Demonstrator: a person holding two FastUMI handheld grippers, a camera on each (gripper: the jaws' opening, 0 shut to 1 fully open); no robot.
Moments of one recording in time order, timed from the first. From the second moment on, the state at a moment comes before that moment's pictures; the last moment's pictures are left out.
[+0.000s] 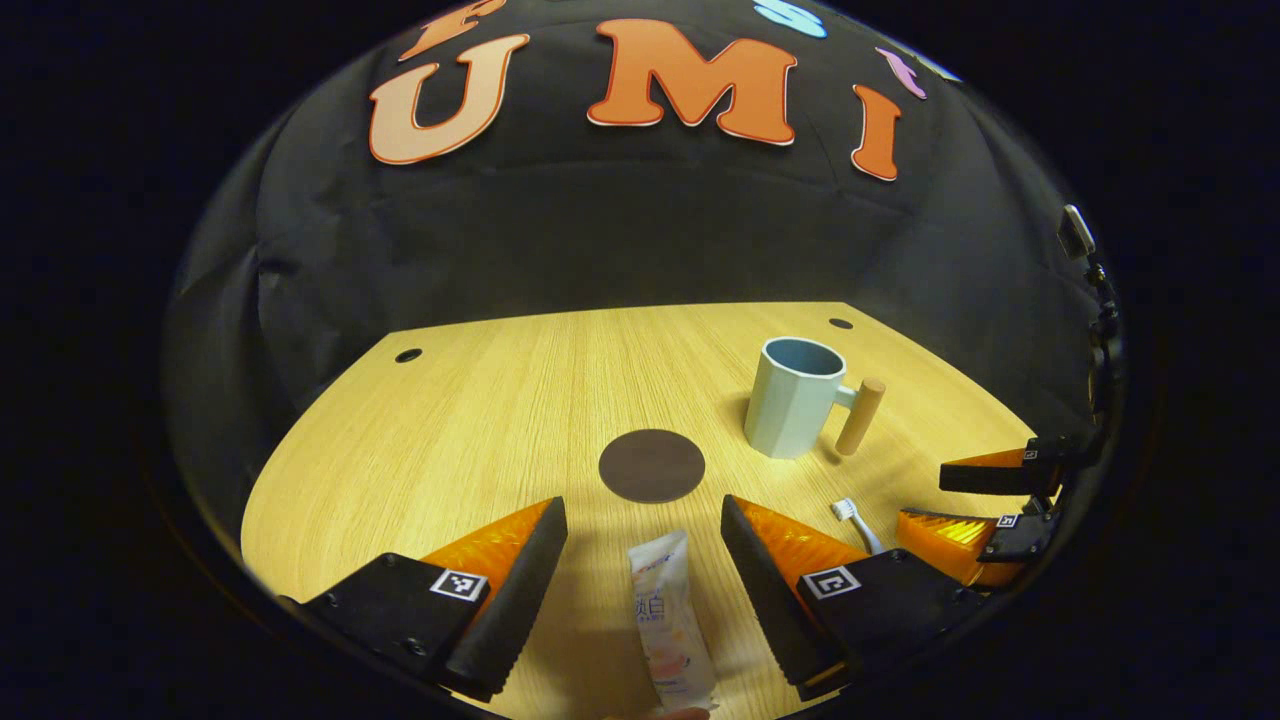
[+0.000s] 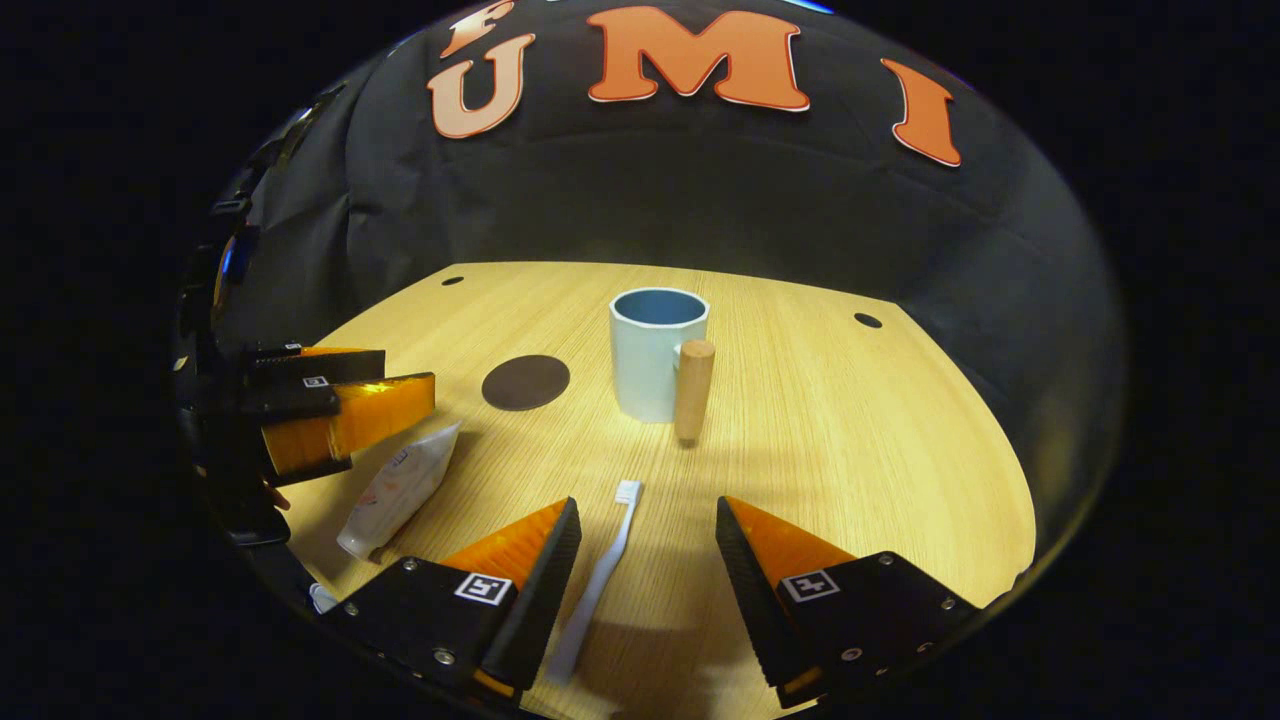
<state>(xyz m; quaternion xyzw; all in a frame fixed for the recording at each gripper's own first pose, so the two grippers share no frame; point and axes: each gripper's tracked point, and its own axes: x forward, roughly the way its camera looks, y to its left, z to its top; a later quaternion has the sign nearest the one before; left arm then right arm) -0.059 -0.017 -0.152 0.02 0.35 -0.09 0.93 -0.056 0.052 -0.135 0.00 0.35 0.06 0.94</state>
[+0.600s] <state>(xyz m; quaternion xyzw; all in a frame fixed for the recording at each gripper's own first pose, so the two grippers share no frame) -0.101 -0.020 -0.208 -0.02 0.50 -0.10 0.86 -0.068 0.076 -0.152 -0.01 0.42 0.07 0.90</state>
